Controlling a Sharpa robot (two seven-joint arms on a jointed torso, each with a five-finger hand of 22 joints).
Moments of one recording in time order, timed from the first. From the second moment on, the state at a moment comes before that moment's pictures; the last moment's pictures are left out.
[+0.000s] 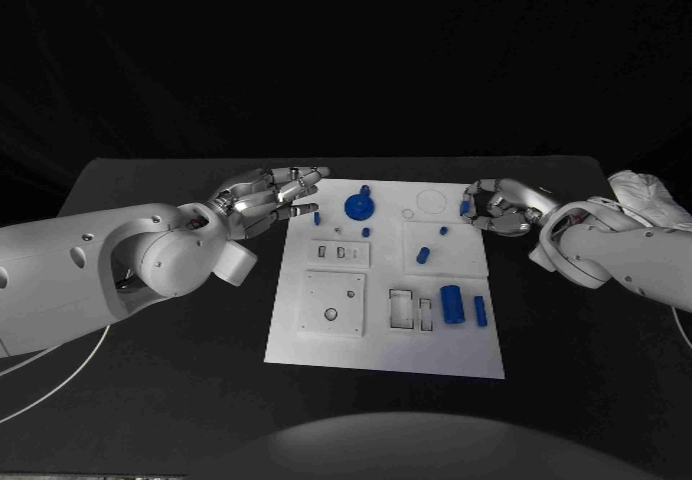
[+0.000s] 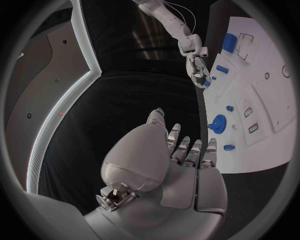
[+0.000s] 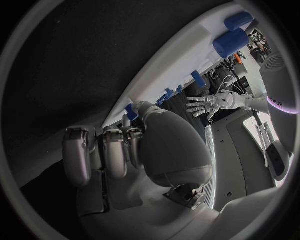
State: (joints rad) left arm 1.35 -0.89 -0.23 1.63 -0.02 -0.05 0.26; left_hand 1.47 0.23 -0.24 0.29 0.42 0.43 0.13 0.11 0.05 0.09 0.11 0.14 0.03 0.05 0.16 0.10 0.02 0.17 0.06 0.29 0.05 0.02; right arm 1.19 -0.96 -0.20 1.26 -1.13 -0.41 0.22; right_hand 1.33 -0.05 0.29 0.18 0.53 0.50 0.10 0.52 0.94 1.47 0.01 1.57 1.31 1.47 -0.03 1.57 1.31 0.01 1.47 0.08 1.50 1.31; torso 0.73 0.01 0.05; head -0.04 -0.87
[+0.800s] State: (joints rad) left arm 1.35 -0.89 -0.23 1.63 -0.02 -0.05 0.25; left_hand 1.47 0.23 -0.24 0.29 0.42 0.43 0.14 0.11 0.05 0.09 0.11 0.14 0.03 0.05 0.16 0.10 0.02 0.17 0.06 0.29 0.05 0.02; right arm 1.22 -0.97 -0.20 1.36 -1.11 -0.45 0.23; right_hand 1.33 -0.05 0.29 0.18 0.54 0.52 0.10 0.53 0.93 1.47 0.01 1.57 1.31 1.47 -0.03 1.57 1.31 0.01 1.47 0.08 1.50 1.31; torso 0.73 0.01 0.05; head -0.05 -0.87
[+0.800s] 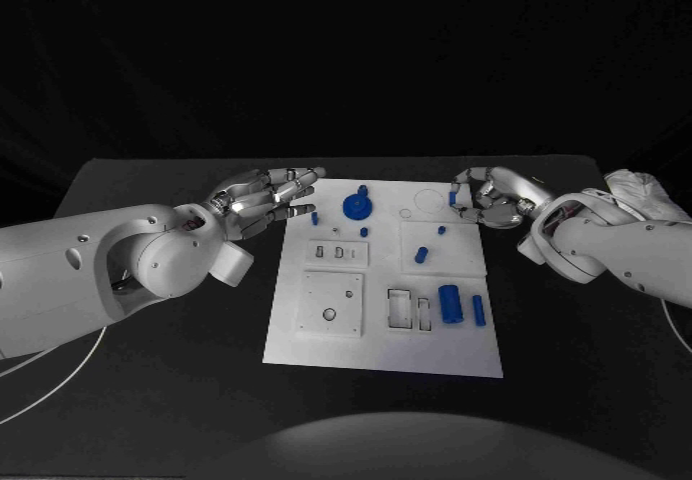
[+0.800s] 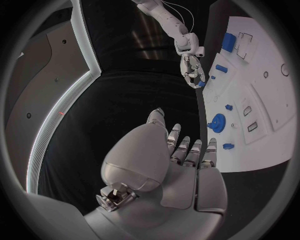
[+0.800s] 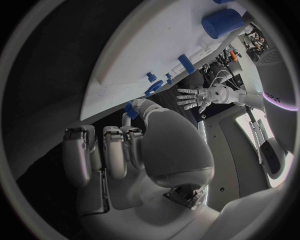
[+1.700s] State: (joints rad) left arm 1.35 -0.88 -0.23 1.63 -0.02 -0.05 0.24; left_hand 1.47 0.23 -0.24 0.29 0.42 0.43 0.14 0.11 0.05 0.09 0.11 0.14 0.03 0.05 0.16 0.10 0.02 0.17 0.06 0.29 0.05 0.02; right arm 1.24 -0.84 -0.20 1.53 -0.97 -0.25 0.17; right_hand 1.31 -0.03 0.30 0.18 0.54 0.53 0.10 0.53 0.91 1.47 0.01 1.57 1.31 1.47 -0.03 1.57 1.31 0.01 1.47 0.08 1.48 1.31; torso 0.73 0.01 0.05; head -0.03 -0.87
